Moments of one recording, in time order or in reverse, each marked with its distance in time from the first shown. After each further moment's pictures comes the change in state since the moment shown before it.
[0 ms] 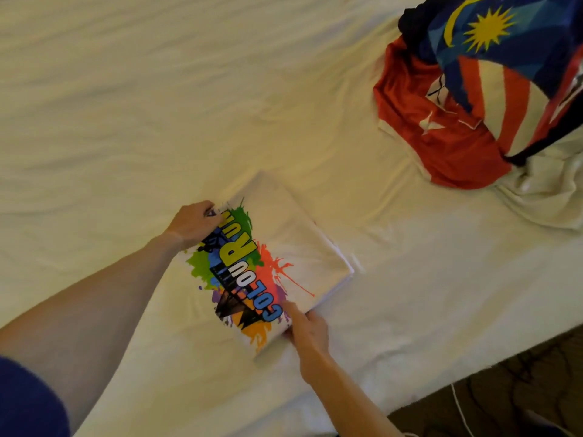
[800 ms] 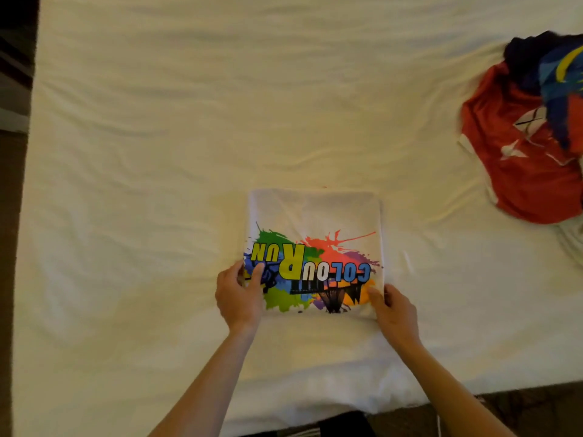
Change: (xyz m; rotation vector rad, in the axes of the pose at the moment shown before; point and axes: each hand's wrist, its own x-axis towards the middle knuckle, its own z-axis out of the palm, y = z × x) left_hand -0.192 -0.028 0.138 -0.789 0.604 -0.524; right_hand 0.027 -0.018 -0.082 -0.935 0.110 -0.626
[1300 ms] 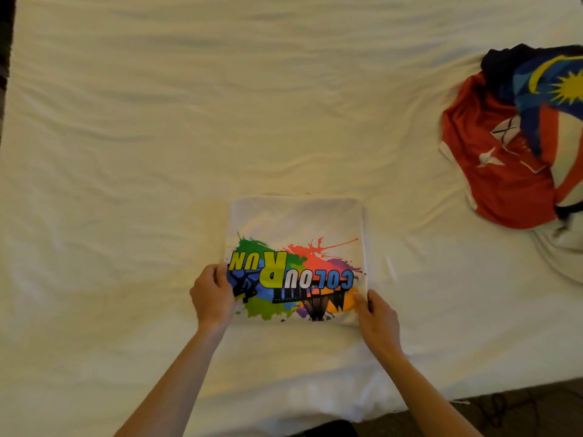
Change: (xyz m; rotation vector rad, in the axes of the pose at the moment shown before) left_hand 0.026 0.000 -0.006 0.097 -0.002 0.107; right_hand 0.000 0.002 0.003 -0.025 0.009 -0.013
